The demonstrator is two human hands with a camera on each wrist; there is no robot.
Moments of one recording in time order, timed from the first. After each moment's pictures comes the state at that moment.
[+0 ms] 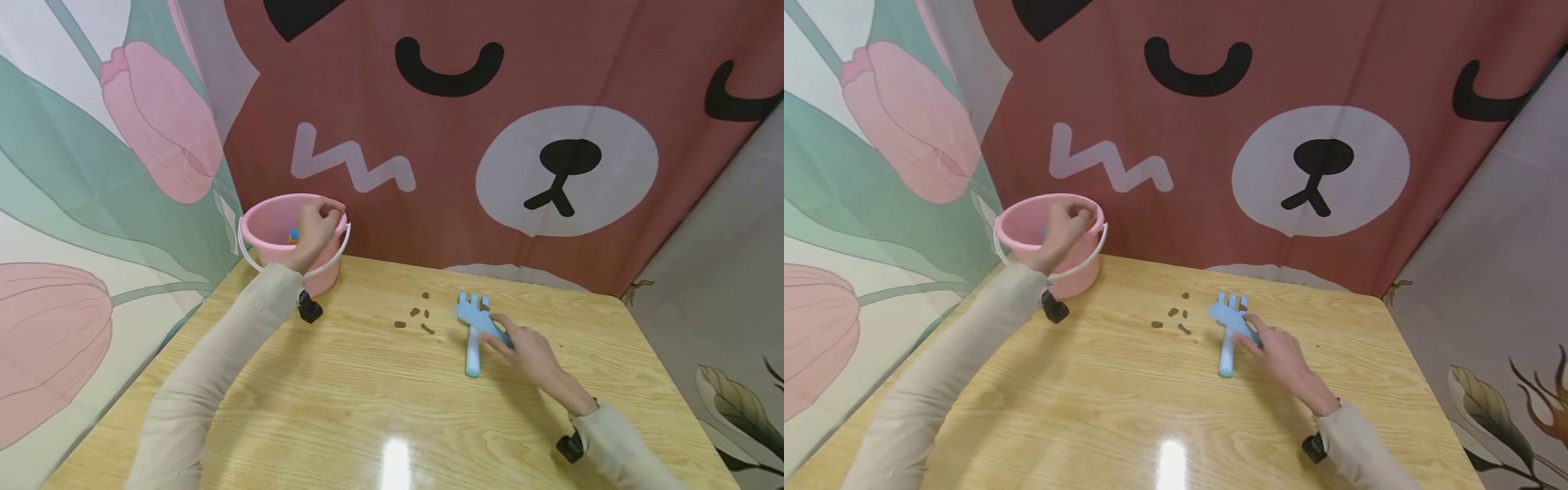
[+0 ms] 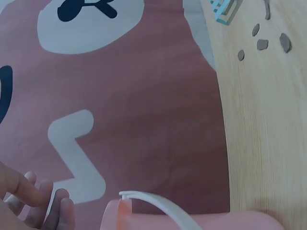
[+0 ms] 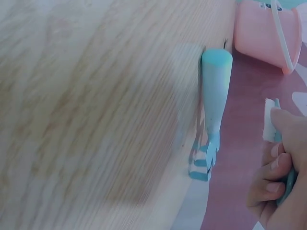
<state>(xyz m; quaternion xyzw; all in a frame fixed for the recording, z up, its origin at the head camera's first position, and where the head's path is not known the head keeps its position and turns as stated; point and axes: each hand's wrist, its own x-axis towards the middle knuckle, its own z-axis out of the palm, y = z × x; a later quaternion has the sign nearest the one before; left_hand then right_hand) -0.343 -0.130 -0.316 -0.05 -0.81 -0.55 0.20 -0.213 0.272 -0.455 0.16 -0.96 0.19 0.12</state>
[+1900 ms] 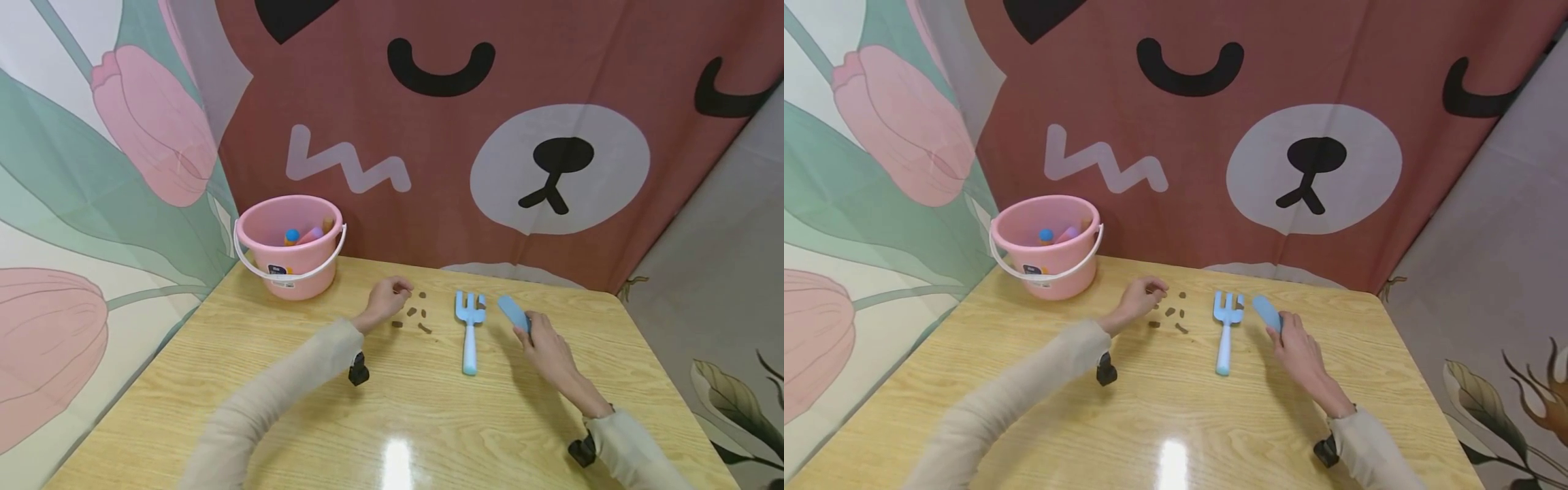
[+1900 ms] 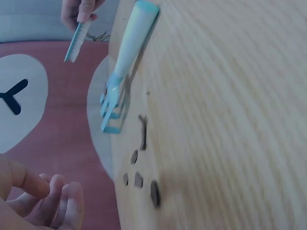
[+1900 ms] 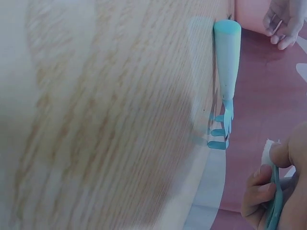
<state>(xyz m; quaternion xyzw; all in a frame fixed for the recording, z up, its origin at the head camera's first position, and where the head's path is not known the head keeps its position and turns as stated) -0.299 -0.014 -0.430 -0.14 -0.85 -0.51 0.02 -0.206 0.308 -0.456 0.08 -0.96 0.21 0.17</state>
